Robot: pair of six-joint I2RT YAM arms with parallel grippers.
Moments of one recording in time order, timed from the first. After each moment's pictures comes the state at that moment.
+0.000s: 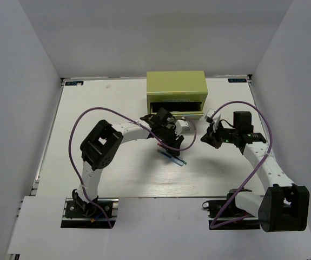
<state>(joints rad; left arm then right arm) -0.77 2.05 1.36 -0.27 0.66 0.22 0.08 1.12 0.74 -0.45 -0.83 -0.66</state>
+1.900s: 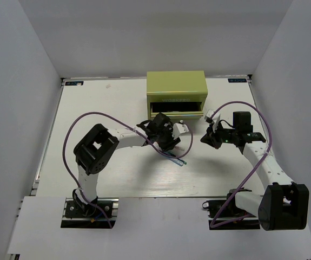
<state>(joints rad) -0.80 1.97 1.19 -0.07 0.28 0.39 0.08 1.13 0.74 -0.46 -0.83 -0.67</state>
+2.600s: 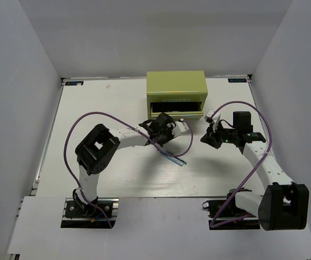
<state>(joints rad) -0.82 1.97 1.22 -0.09 0.02 0.41 0.07 1.13 0.74 -0.45 -0.83 -0.66</state>
